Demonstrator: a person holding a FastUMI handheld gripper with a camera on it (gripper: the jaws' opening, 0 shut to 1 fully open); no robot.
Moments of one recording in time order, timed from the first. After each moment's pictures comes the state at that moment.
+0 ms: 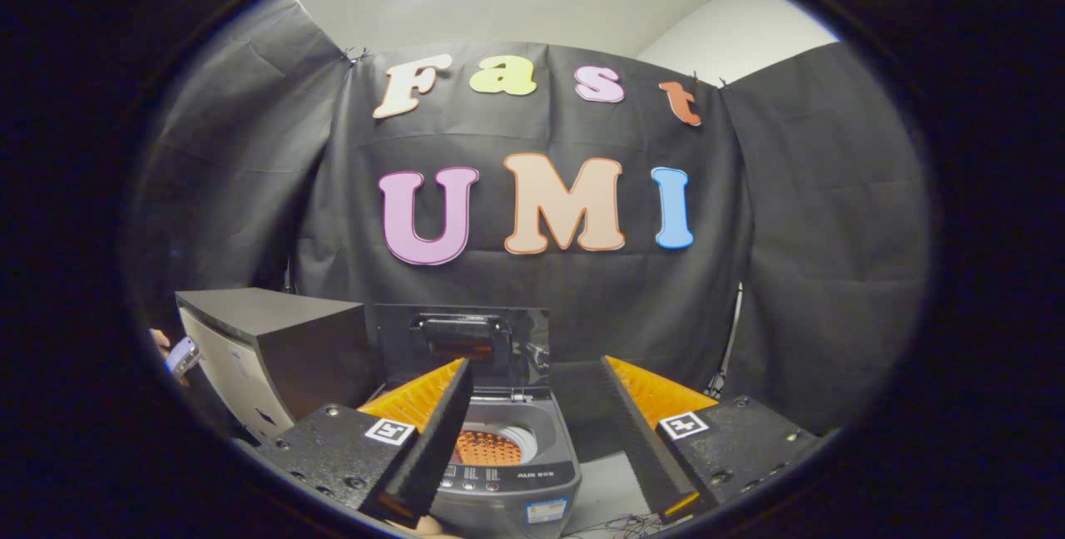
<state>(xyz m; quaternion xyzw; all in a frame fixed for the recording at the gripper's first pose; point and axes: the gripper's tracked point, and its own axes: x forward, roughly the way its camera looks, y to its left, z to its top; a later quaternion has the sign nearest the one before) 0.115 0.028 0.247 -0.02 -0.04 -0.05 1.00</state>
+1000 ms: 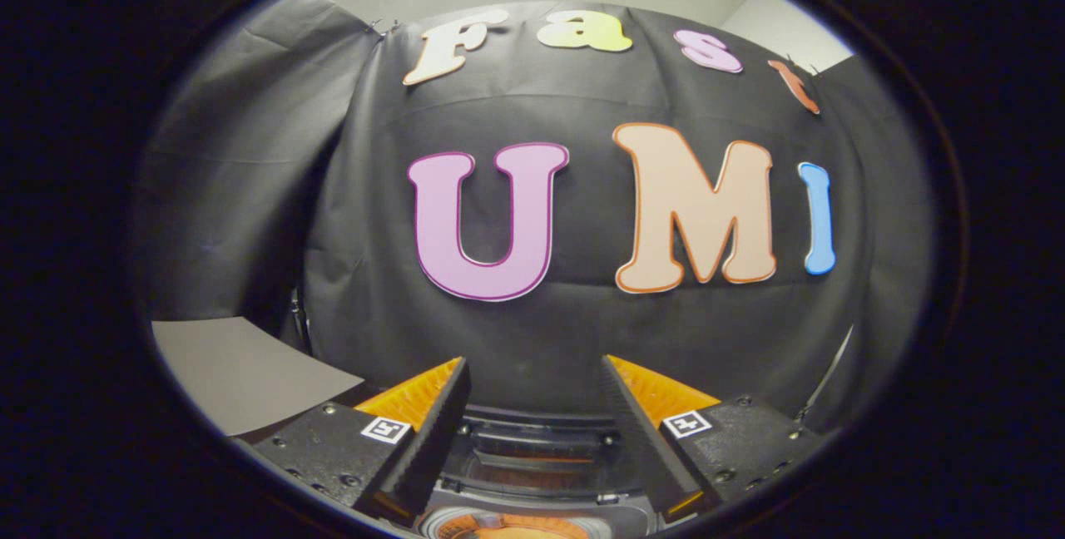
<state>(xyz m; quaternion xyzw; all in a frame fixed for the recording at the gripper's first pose) 0.410 0.141 0.288 -0.02 -0.02 0.05 1.00</state>
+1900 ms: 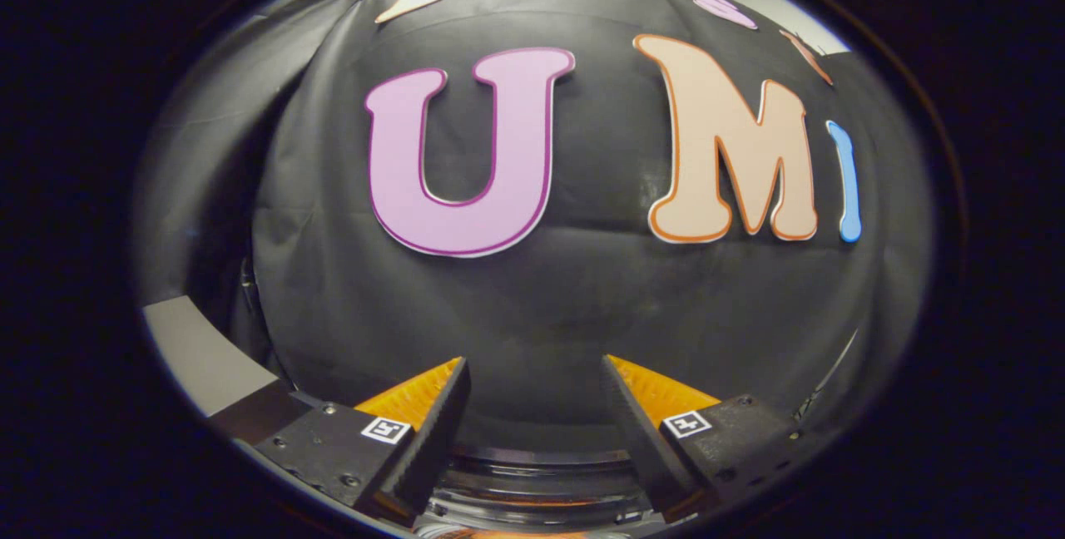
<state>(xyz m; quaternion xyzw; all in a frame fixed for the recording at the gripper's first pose) 0.511 0.143 0.212 -0.04 0.07 0.02 1.00</state>
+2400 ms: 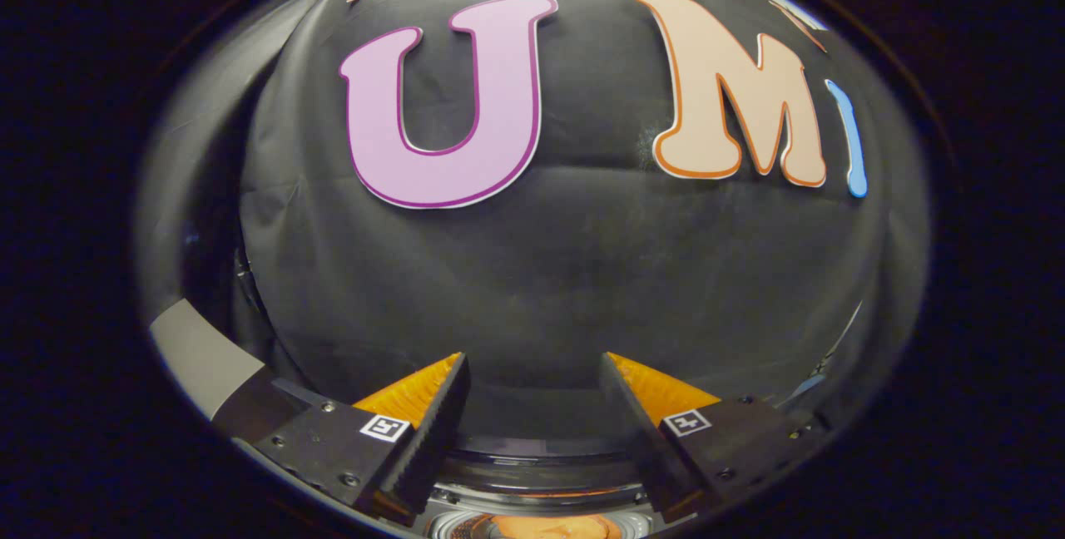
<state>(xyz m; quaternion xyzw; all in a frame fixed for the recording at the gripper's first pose) 0.511 0.145 0.186 0.00 0.15 0.02 0.99</state>
